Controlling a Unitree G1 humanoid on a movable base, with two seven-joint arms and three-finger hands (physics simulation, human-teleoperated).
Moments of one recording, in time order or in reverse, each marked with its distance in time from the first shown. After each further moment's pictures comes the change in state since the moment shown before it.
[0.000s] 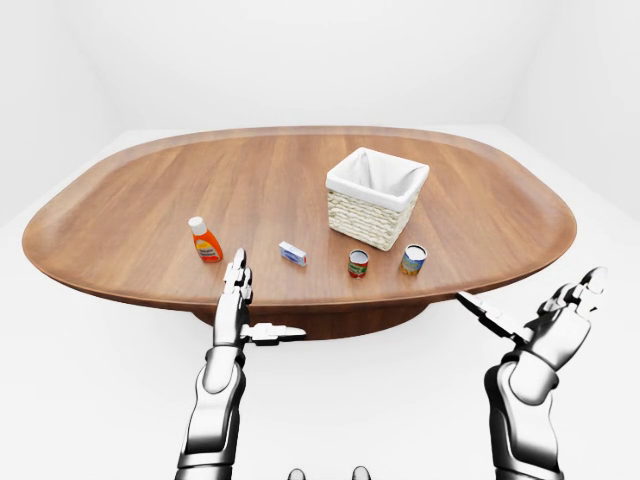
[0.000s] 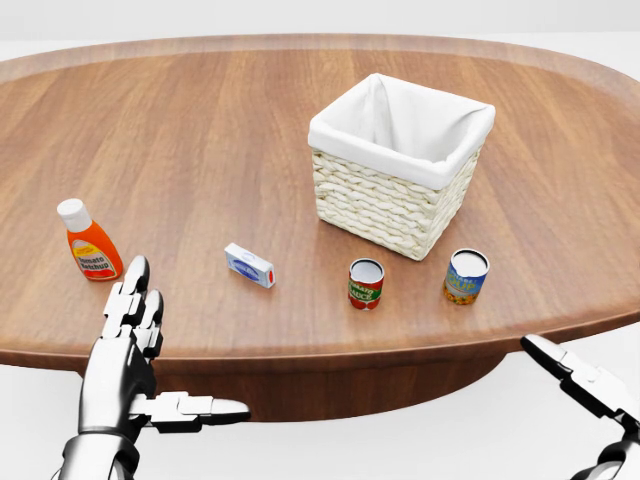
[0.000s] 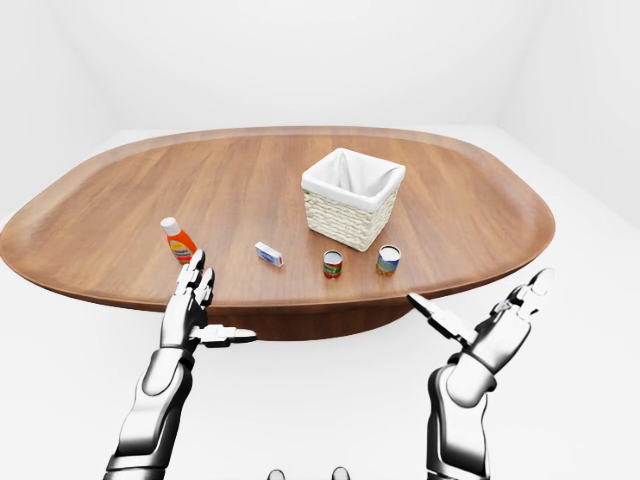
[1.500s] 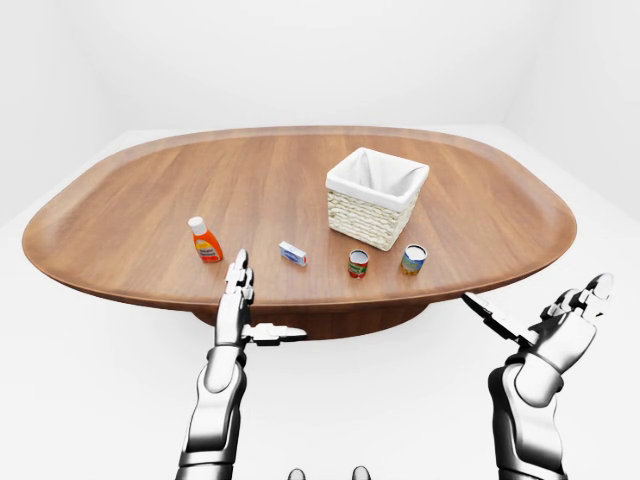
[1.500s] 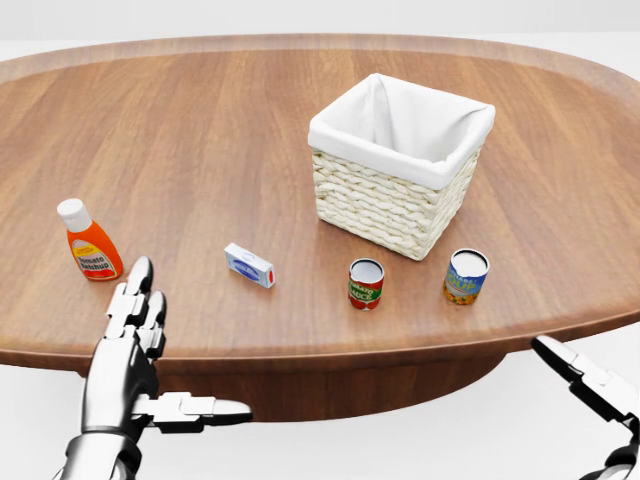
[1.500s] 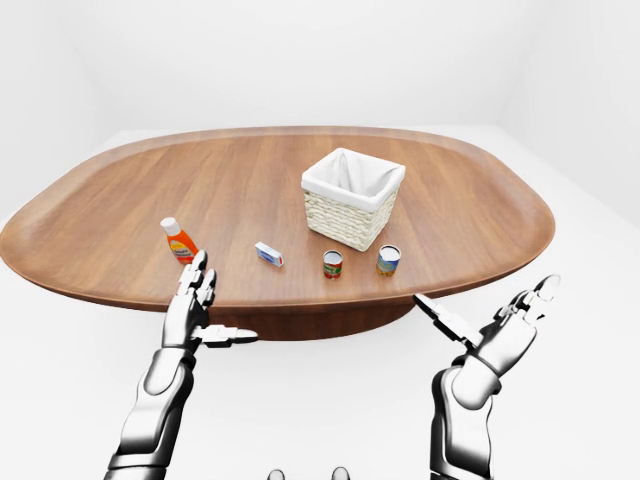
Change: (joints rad) left arm -0.007 0.000 -0.003 0.018 0.003 -0.004 -0.004; right arm 0.000 -0.004 -0.027 0.014 0.053 0.000 0.000
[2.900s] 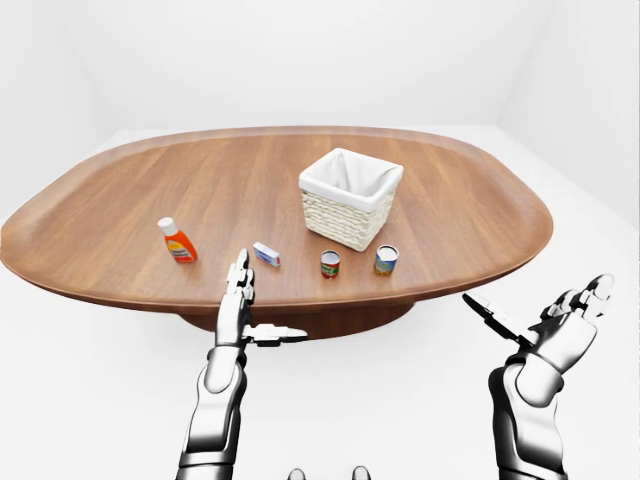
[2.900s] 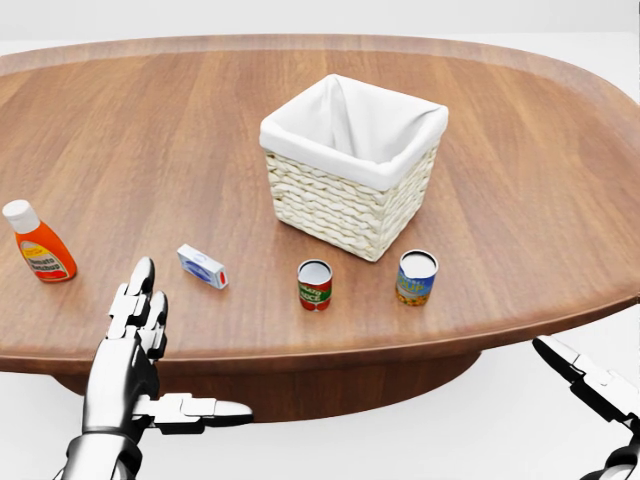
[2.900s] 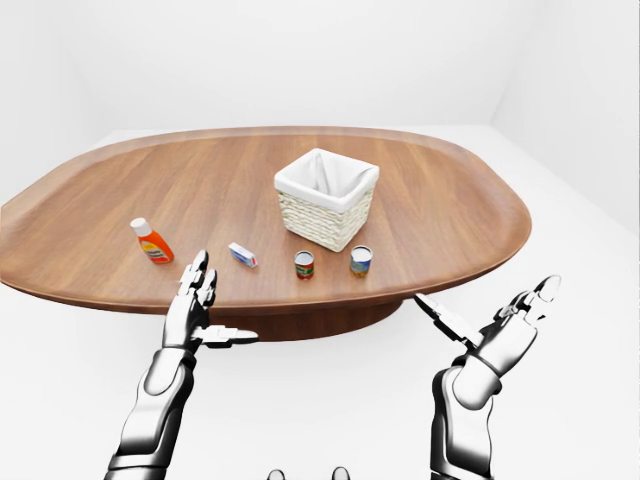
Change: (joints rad) left arm 0.003 0.000 -0.002 -0.004 0.002 0.003 -0.004; right arm -0.001 -0.002 -0.002 0.003 0.011 0.000 0.000
